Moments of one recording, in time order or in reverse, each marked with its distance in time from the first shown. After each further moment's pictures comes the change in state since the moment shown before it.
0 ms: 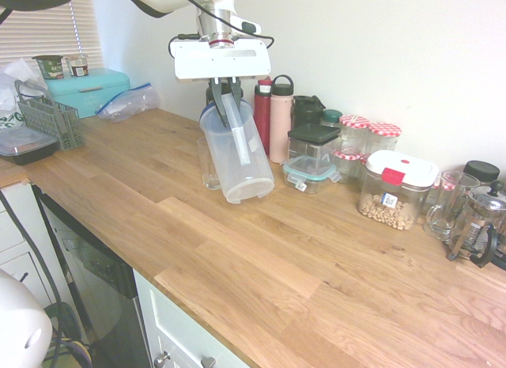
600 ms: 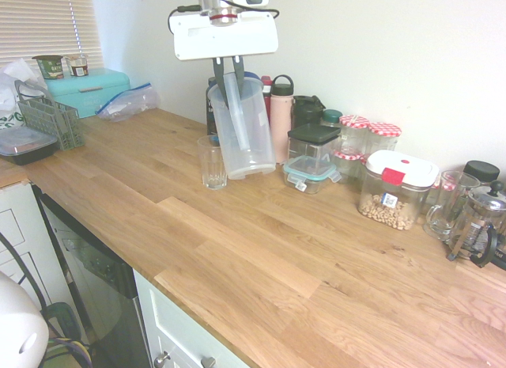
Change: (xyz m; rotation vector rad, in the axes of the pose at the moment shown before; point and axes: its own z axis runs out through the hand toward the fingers) arm -0.034 0.058 -0.016 0.250 0.216 0.253
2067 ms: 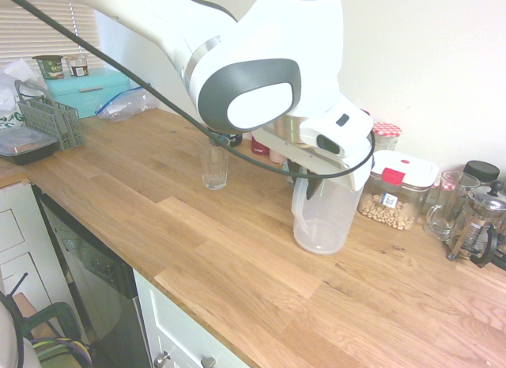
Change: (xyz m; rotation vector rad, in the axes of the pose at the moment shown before) arm -0.087 0.225 0.172 0.487 0.296 0.779
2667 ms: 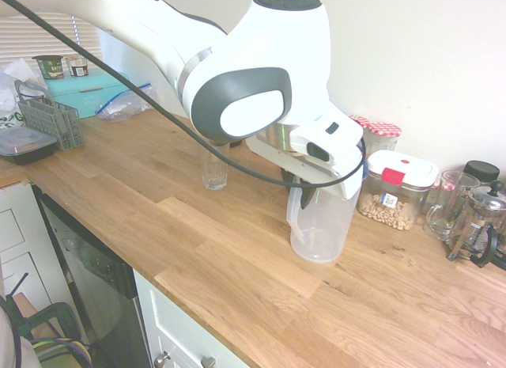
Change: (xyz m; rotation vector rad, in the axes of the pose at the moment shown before) arm -0.009 0.001 0.016 -0.040 0.005 0.009
